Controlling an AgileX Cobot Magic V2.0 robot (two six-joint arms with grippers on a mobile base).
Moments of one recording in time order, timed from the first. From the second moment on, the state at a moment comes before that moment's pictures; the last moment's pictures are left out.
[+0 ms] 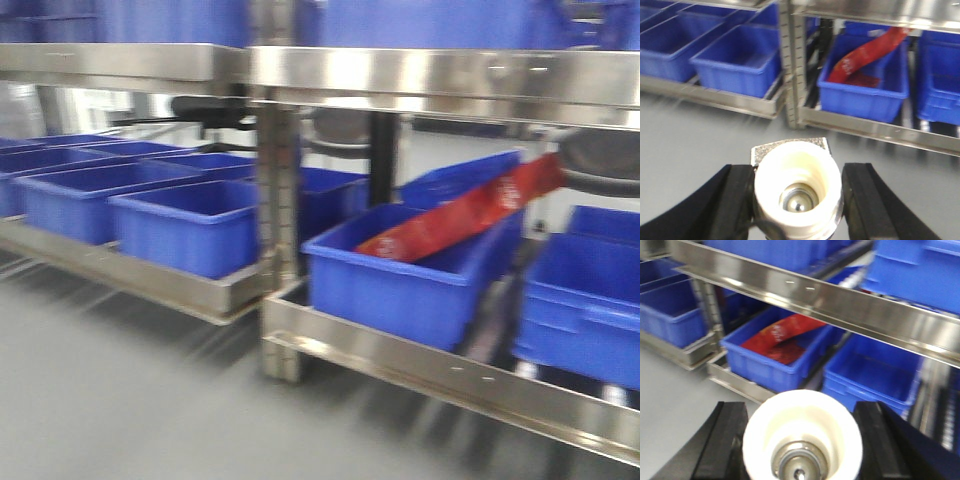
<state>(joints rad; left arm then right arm) -0.04 0.93 -1.18 -0.07 0.80 0.16 0.04 0.77 -0.99 0.08 0.69 -0.03</state>
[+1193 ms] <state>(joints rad) -0.04 0.93 -1.18 -0.08 0.80 0.16 0.04 0.77 -0.99 0.08 0.69 -0.03</state>
